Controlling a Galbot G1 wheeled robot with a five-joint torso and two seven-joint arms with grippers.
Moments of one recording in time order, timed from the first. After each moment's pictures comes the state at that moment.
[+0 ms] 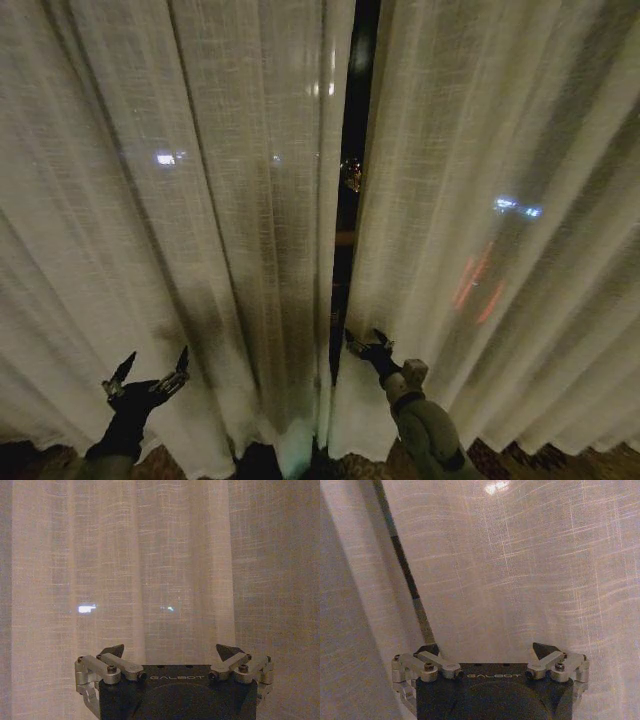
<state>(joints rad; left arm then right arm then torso) 1.85 -1.54 -0.92 -2.50 -0.28 0.14 0.08 -1.28 1.33 0.40 2.05 0.45 -0.36 0.15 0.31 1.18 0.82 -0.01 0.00</state>
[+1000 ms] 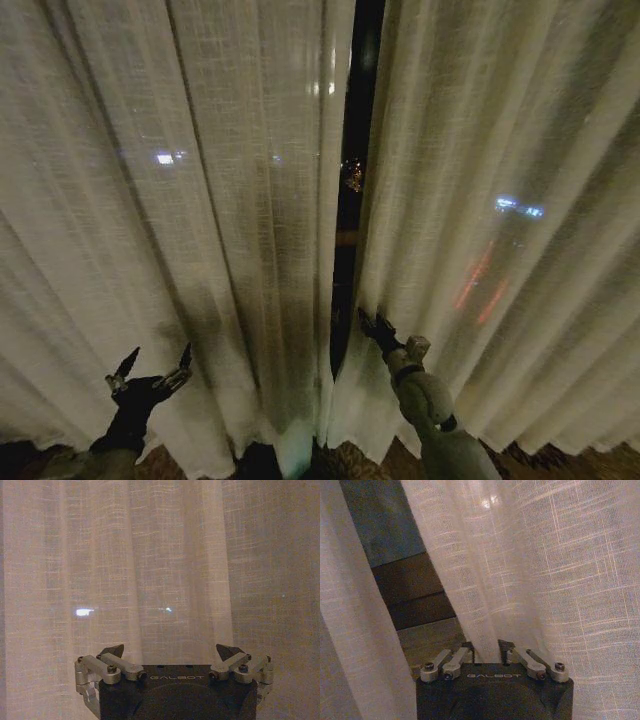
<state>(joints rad) 1.83 -1.53 -0.91 -2.50 -0.26 0.16 0.09 -1.16 1.32 0.42 1.98 0.53 -0.35 0.15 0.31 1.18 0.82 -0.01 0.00</state>
